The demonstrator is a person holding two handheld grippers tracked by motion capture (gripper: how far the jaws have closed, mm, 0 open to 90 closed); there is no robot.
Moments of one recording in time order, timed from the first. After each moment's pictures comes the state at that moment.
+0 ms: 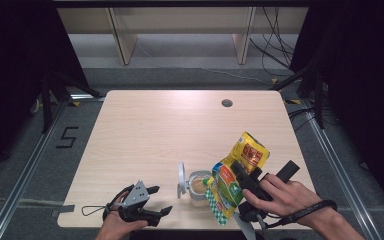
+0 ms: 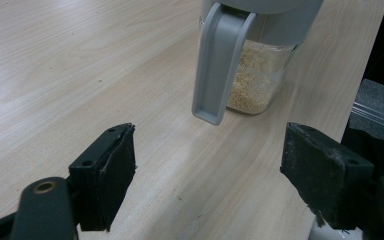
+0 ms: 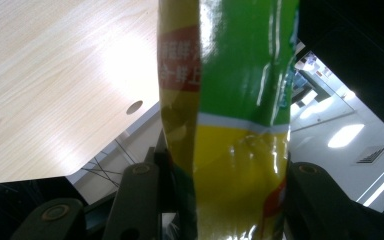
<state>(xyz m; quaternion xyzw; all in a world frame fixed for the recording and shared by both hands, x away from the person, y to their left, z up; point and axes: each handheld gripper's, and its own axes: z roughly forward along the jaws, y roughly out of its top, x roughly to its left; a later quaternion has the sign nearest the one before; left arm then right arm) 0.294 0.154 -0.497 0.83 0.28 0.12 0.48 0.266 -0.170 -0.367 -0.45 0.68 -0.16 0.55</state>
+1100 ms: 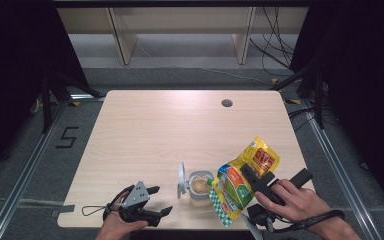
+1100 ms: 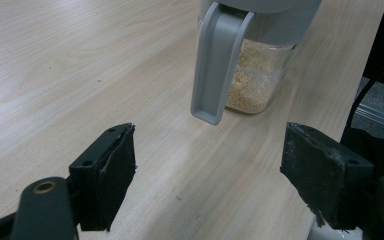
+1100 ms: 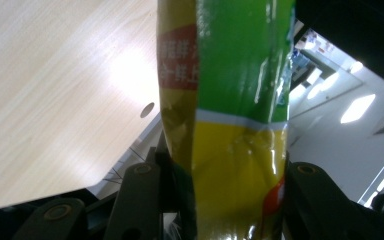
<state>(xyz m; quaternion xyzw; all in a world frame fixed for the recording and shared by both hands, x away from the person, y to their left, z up) 0.292 0.153 -0.497 0.82 0.29 0.12 0.47 0.262 -0.192 -0.375 -0.43 0.70 -0.12 0.56</state>
